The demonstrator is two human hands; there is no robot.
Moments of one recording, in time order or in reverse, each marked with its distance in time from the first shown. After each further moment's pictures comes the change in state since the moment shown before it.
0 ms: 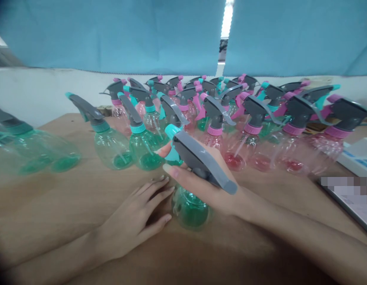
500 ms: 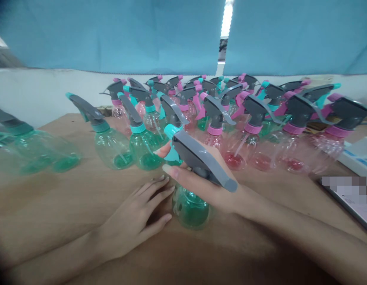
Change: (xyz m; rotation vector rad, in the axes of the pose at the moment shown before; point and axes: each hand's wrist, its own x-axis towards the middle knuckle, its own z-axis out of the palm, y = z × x) left_hand 0.000 0.000 -0.001 0.002 -0.008 -0.004; right_hand -0.002 -0.004 0.001 0.021 -0.045 0.052
